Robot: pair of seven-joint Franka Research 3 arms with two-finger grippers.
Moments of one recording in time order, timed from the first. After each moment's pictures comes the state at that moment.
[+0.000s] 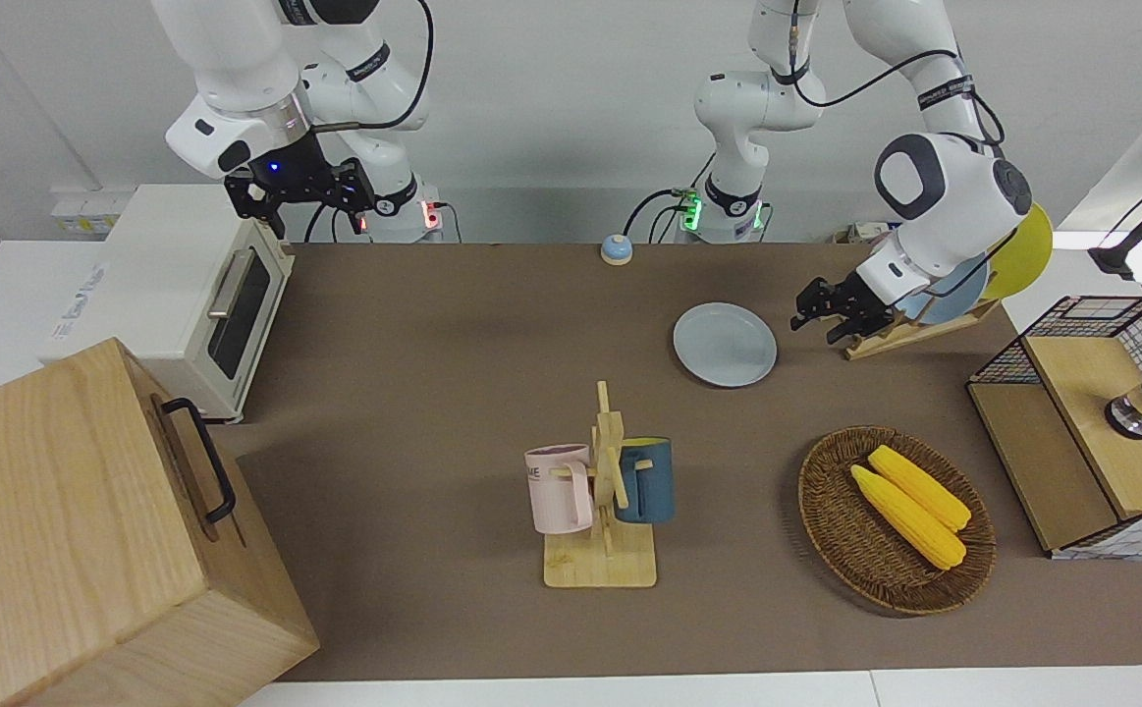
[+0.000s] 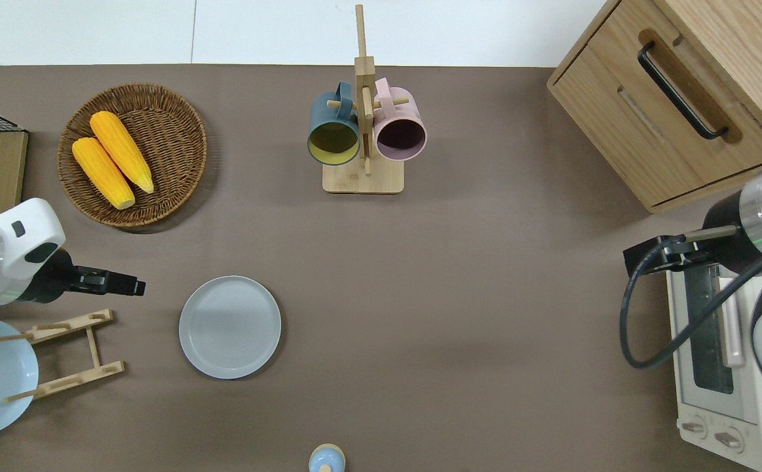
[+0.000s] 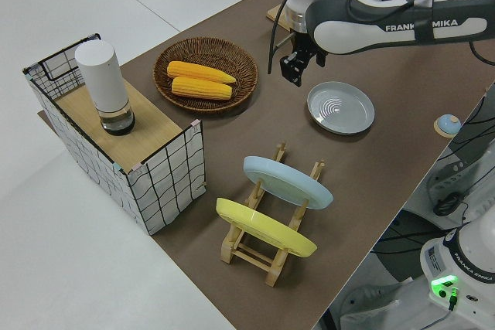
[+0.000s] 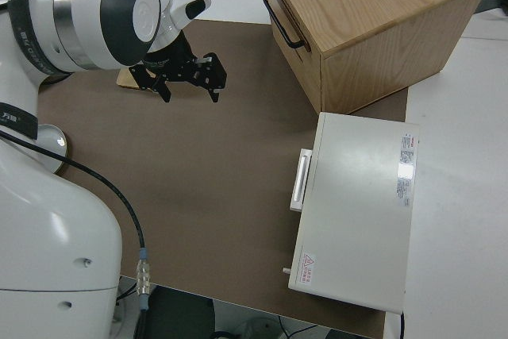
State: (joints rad) left arm -0.07 -0.04 0.17 -2.01 -0.24 1.86 0.33; right arm -0.26 0.02 0.38 -1.48 -0.03 1.38 0.04
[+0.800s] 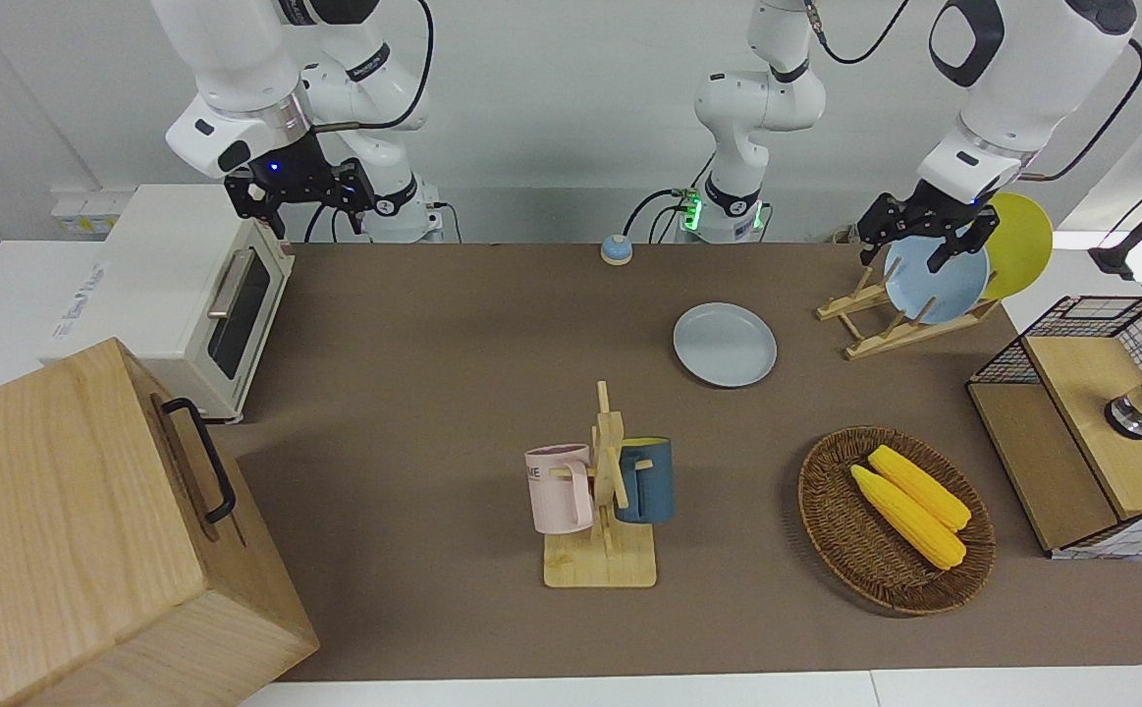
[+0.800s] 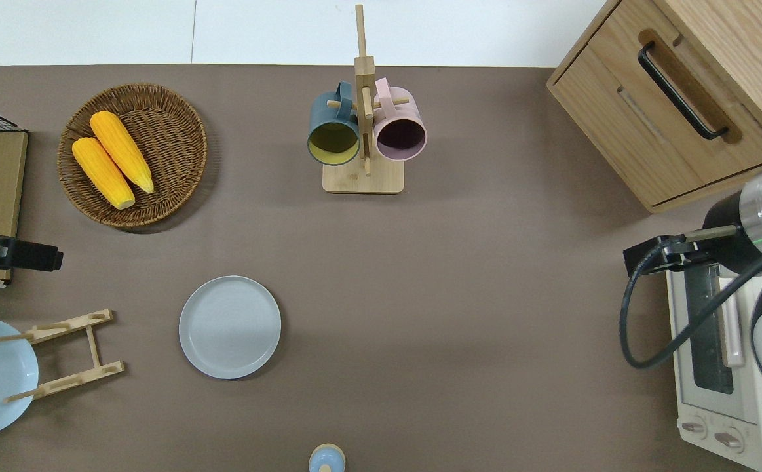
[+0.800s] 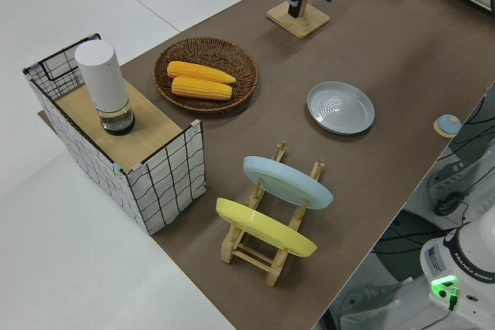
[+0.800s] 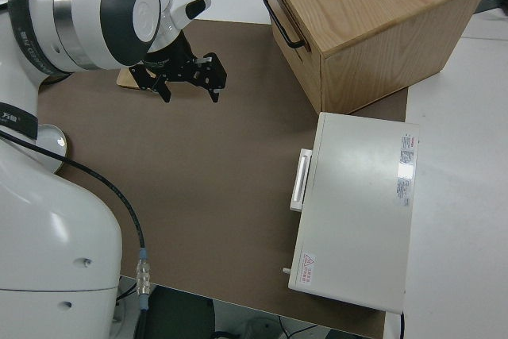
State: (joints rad) left arm -0.09 -0.05 0.12 -1.63 0.00 1.60 0.20; right arm -0.26 0.02 0.38 -1.48 -0.03 1.38 0.04
